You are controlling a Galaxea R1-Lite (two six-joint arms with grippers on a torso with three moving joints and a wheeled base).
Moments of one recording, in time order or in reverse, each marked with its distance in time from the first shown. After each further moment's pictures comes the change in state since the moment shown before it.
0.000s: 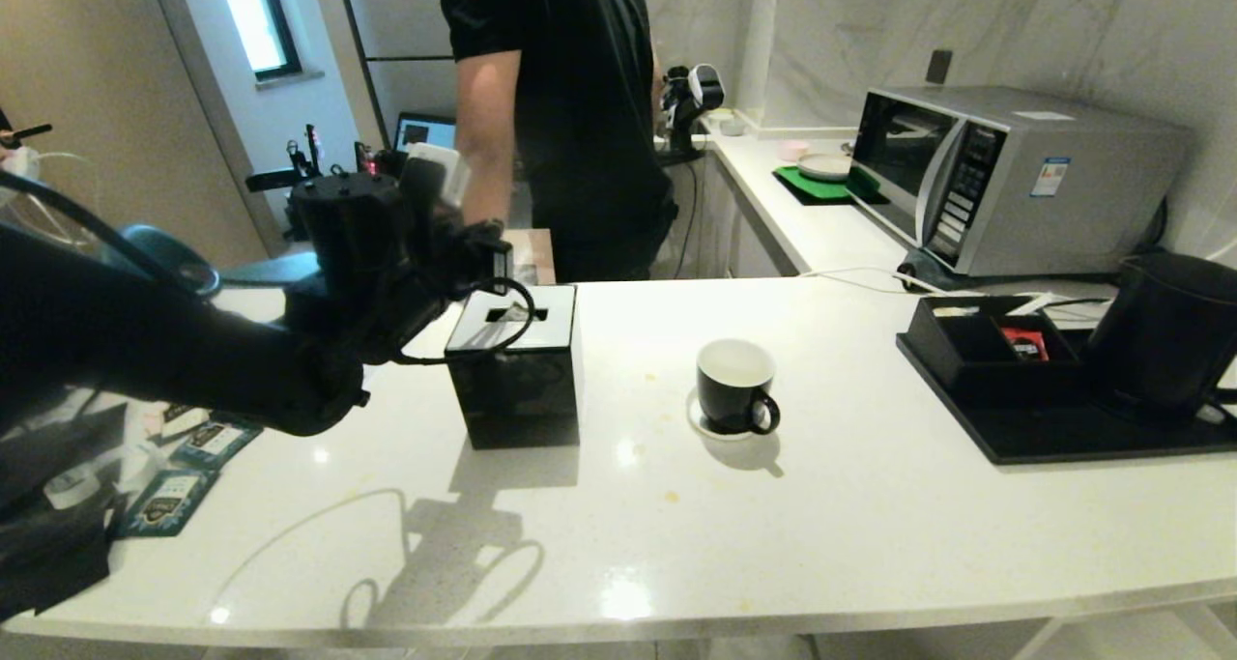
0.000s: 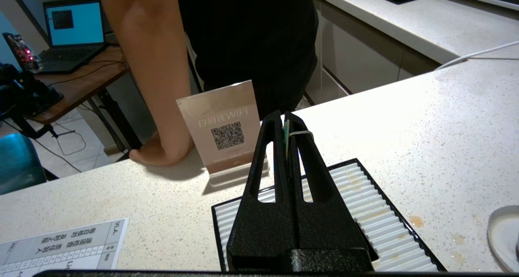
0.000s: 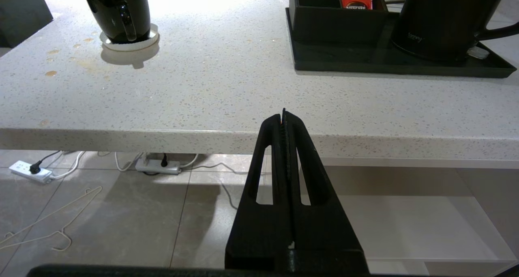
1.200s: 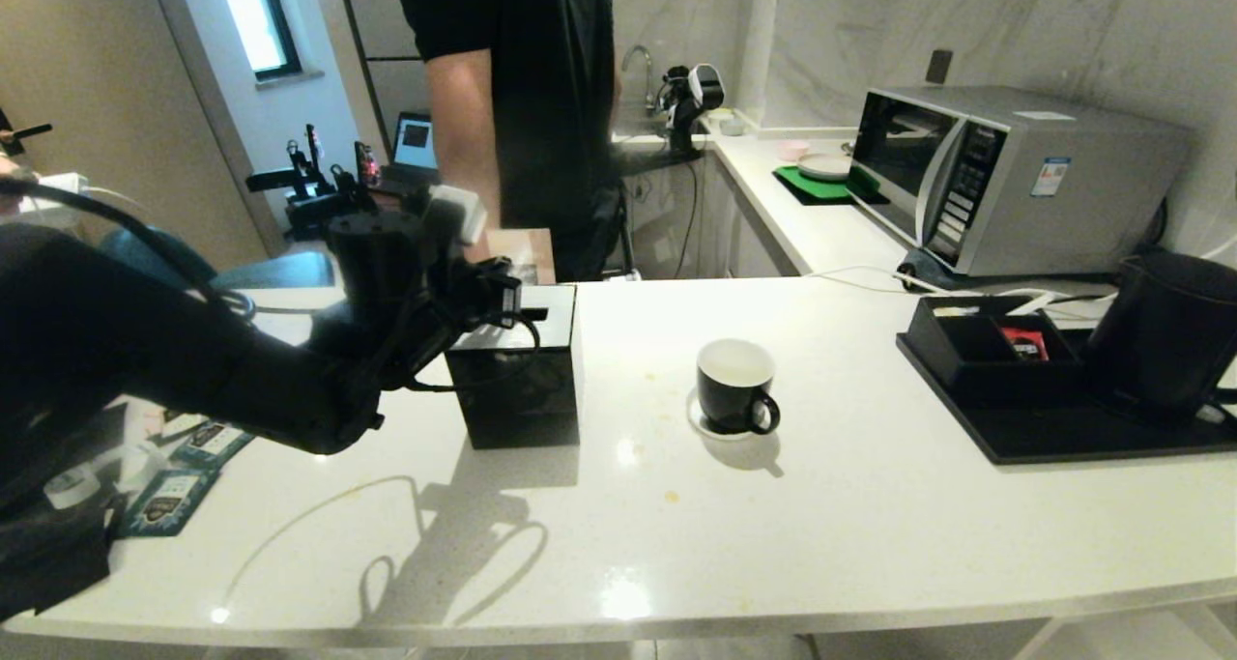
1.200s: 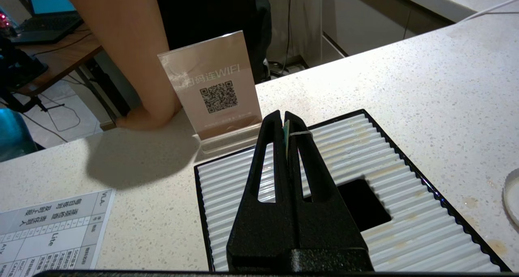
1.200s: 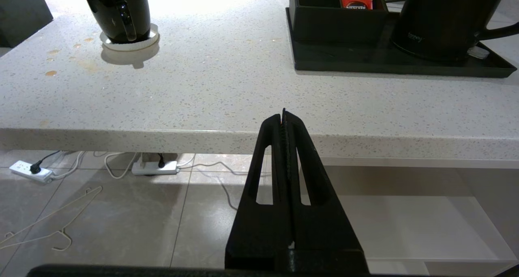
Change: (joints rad) left arm 0.000 0.055 0.038 -0.001 0.002 0.003; right arm 0.000 0.000 0.000 0.000 0.000 0.000
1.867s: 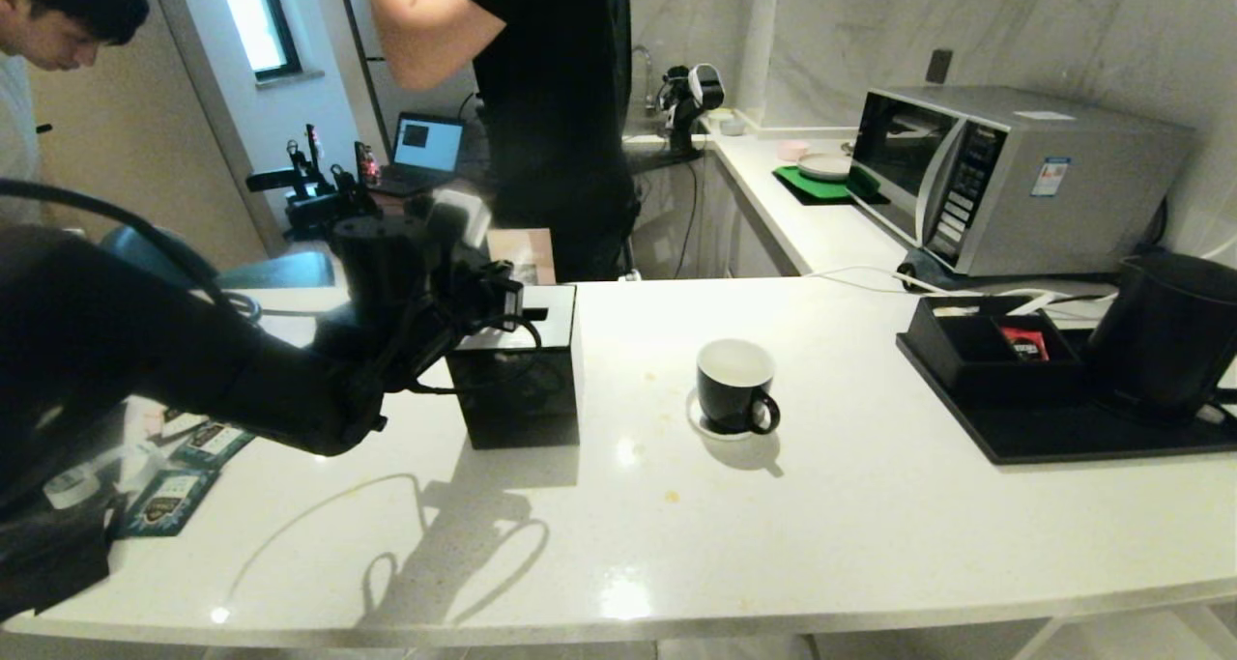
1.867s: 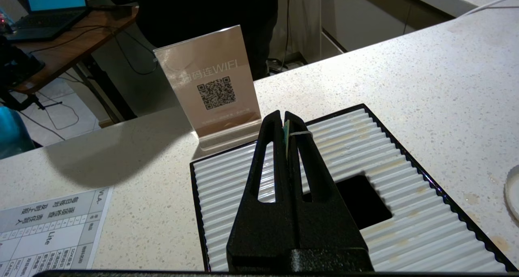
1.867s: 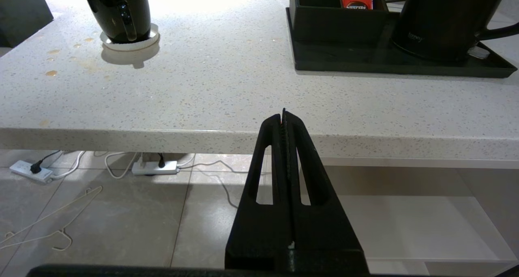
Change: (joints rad) left arm -0.003 0.010 0.000 -0.001 -0.002 0.001; right arm 0.000 0.000 0.000 0.000 0.000 0.000
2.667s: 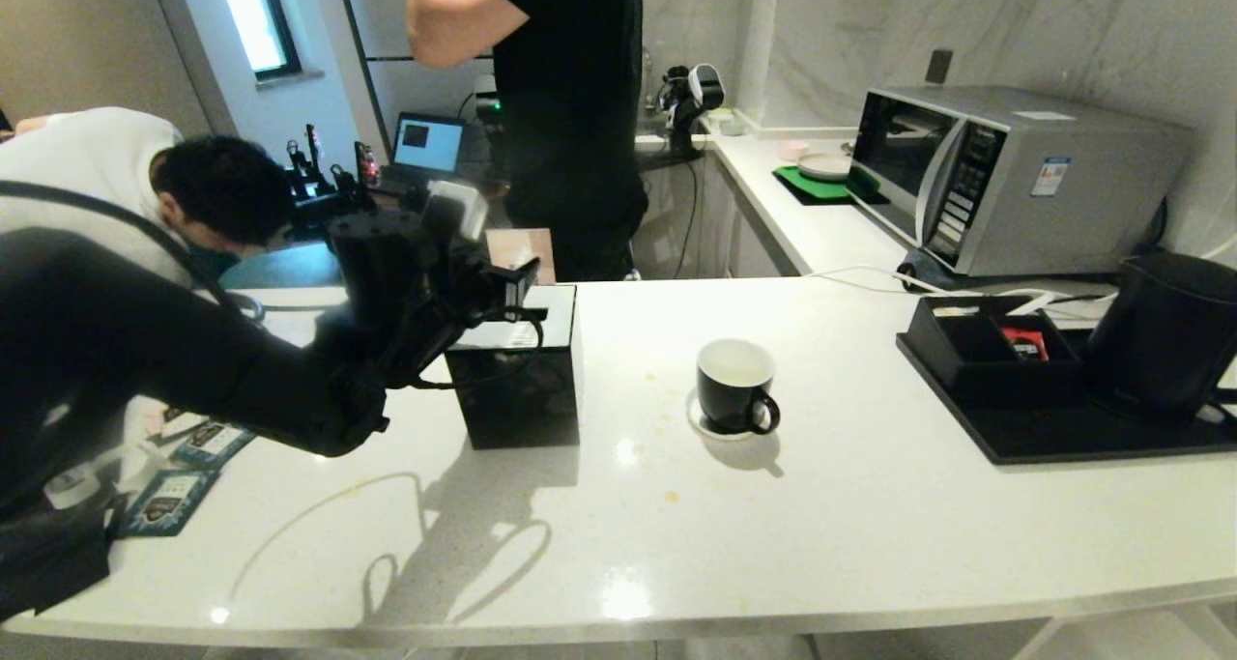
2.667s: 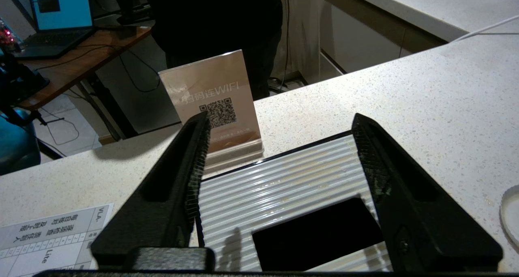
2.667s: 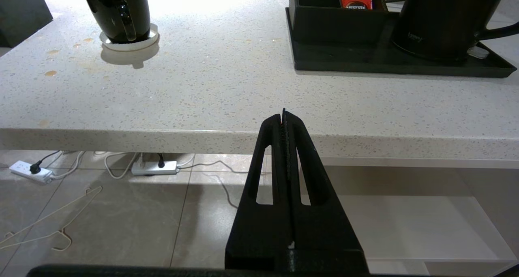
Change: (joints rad) left arm -0.001 0.007 -0.001 -0.069 -0.002 -0.005; right arm -0.001 0.000 0.000 0.000 0.000 0.000
